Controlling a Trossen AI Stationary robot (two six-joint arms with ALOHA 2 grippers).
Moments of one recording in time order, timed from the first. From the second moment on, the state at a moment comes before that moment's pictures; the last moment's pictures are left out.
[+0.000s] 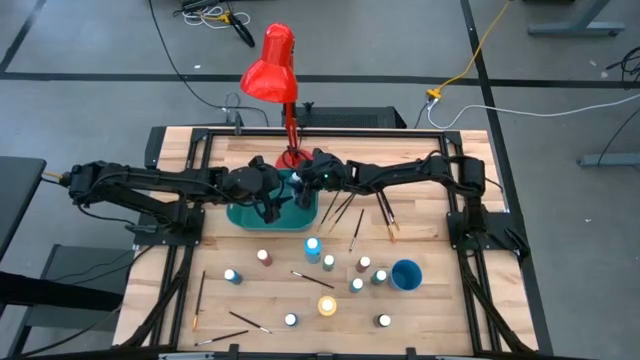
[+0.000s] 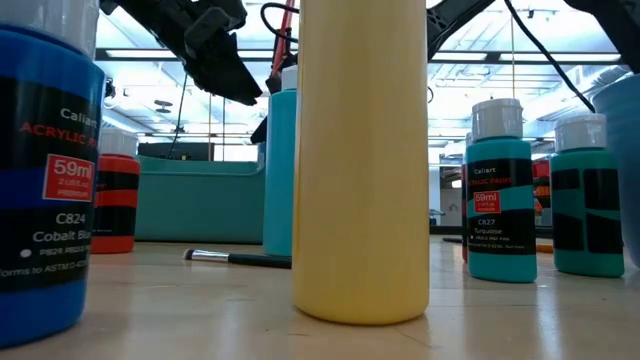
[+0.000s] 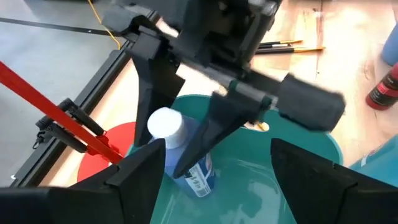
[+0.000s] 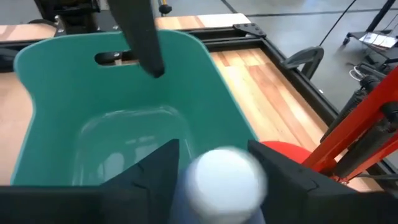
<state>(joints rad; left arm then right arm) 0.04 1.14 0.81 -0.28 -0.34 -0.07 -0.16 1.98 1.36 0.15 0.11 -0.01</state>
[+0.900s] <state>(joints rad) -0.03 0.97 0.81 -0.26 -0.24 -0.10 -0.02 1.57 1.33 -0.31 0.11 -0.08</state>
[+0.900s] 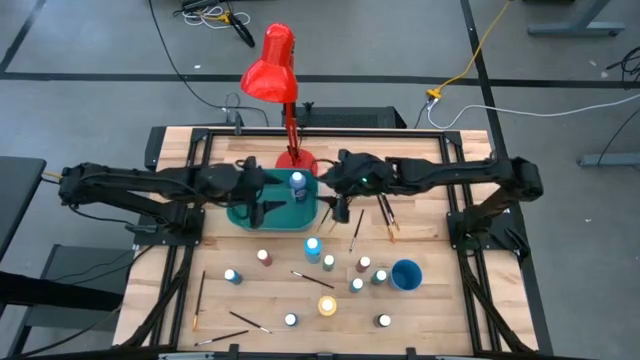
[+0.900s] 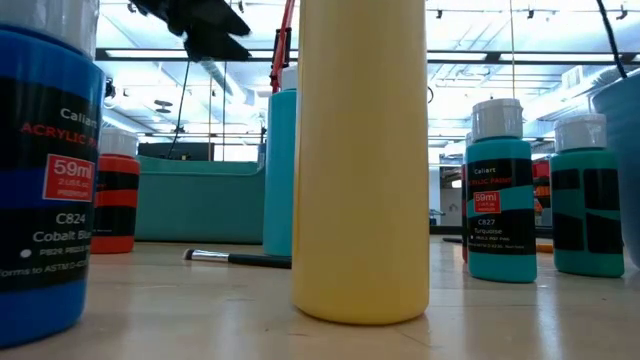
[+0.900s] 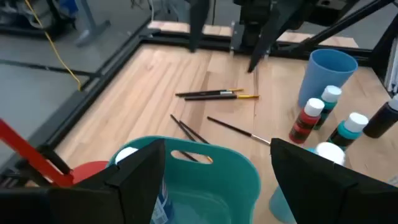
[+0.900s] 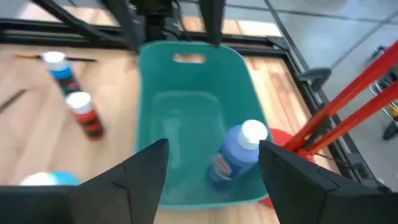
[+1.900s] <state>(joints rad) -0.21 1.19 0.53 0.43 -0.25 -0.27 0.07 1.33 0.69 0.53 0.11 0.00</state>
